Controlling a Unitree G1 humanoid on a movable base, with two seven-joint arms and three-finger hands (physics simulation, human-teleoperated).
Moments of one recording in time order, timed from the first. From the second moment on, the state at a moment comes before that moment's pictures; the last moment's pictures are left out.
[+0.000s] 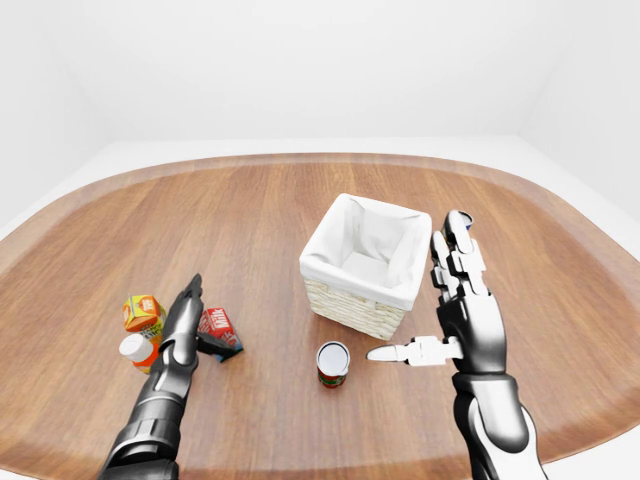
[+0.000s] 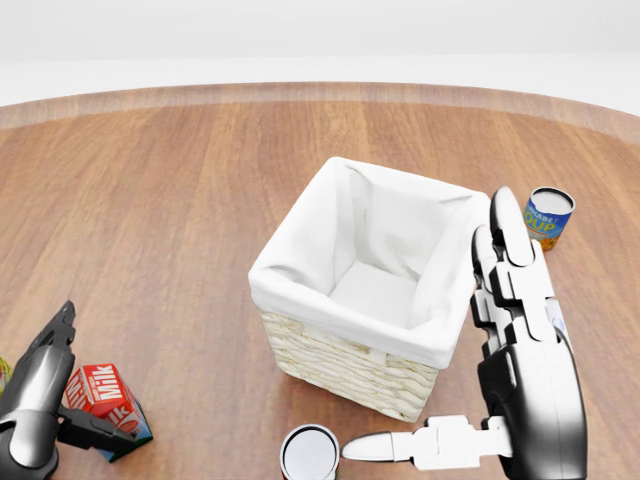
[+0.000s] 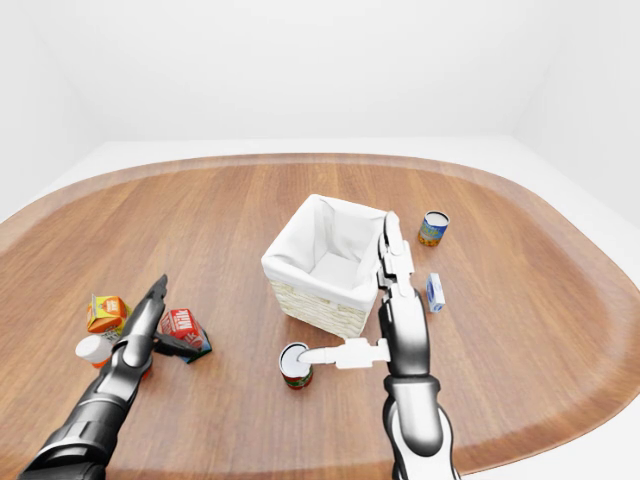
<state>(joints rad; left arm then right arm) -0.37 0.35 0.11 0.89 0.56 -0.09 0.14 0.27 -0.02 0.14 -0.70 -0.13 0.09 -0.03</state>
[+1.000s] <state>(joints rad) -0.53 0.36 0.09 1.16 0.55 -0.09 0.15 0.27 -0.01 0.10 -0.75 -0.08 0.09 0.00</state>
